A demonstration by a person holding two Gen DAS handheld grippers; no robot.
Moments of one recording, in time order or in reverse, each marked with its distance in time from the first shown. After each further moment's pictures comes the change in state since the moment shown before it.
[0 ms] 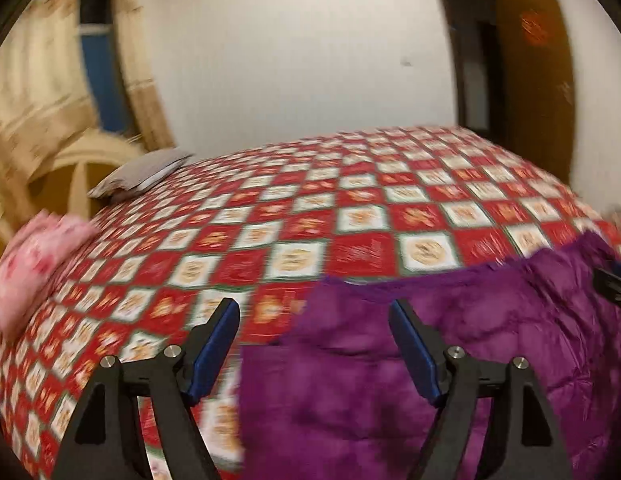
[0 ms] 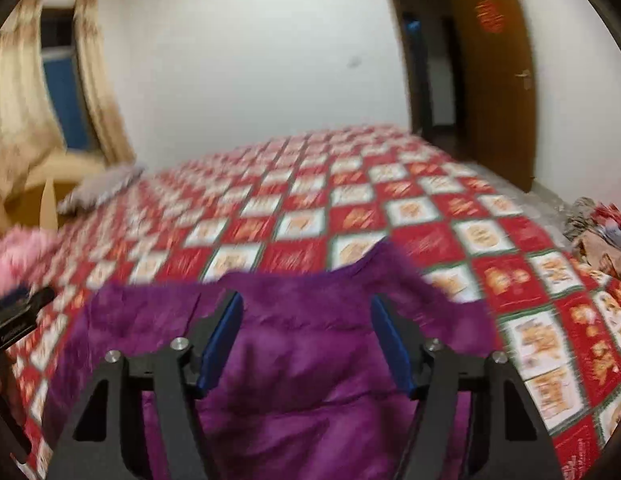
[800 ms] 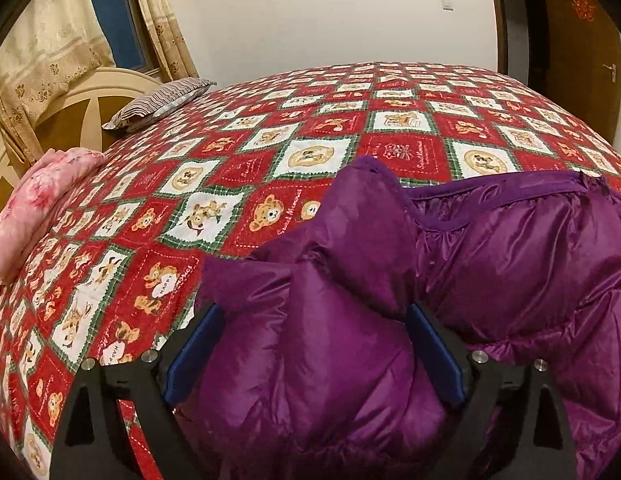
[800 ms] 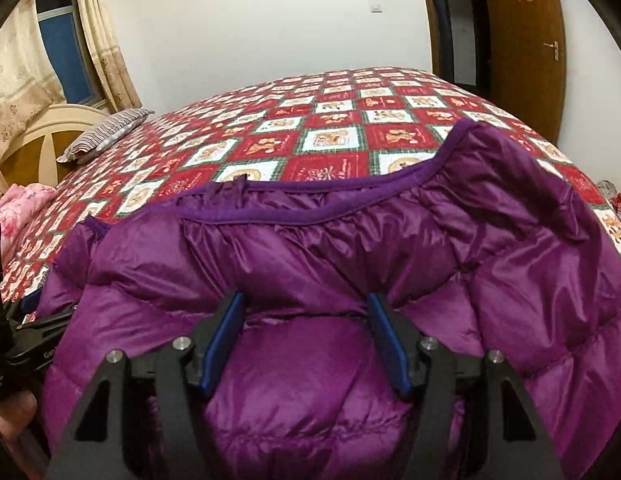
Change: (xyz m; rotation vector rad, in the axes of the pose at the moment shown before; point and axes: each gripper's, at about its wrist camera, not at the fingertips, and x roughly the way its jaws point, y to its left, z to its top) left arm 0.083 0.003 -0.052 -0.108 0.224 0.099; right arm 0.067 0.004 -0.039 0.017 0.151 0.014
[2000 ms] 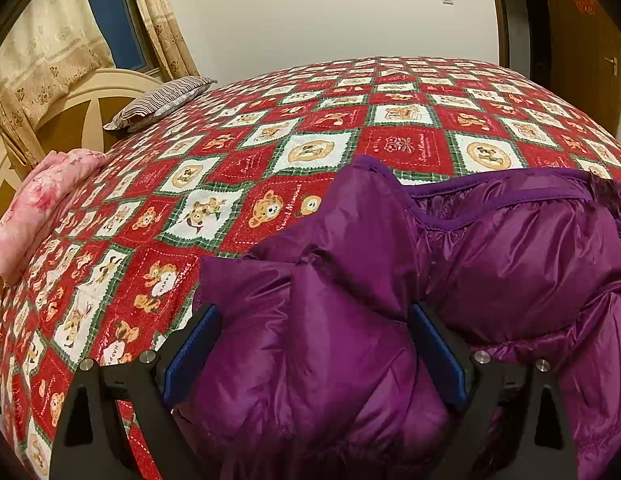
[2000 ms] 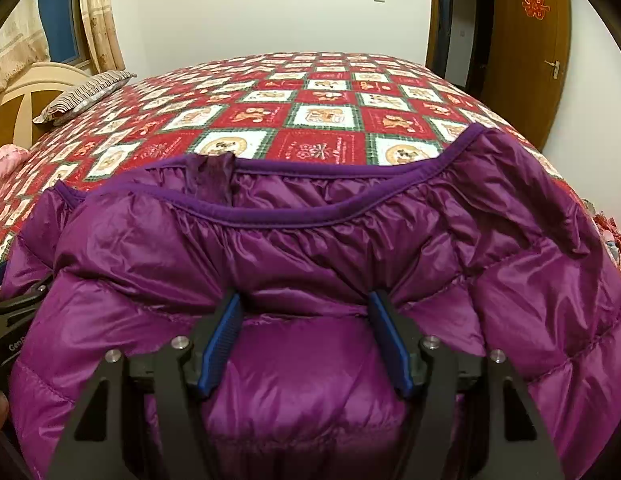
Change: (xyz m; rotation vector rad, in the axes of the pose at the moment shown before) left arm 0.005 -0.002 0.000 0.007 0.012 0.011; right arm 0.020 0.015 0.000 -0.080 0.075 -0.123
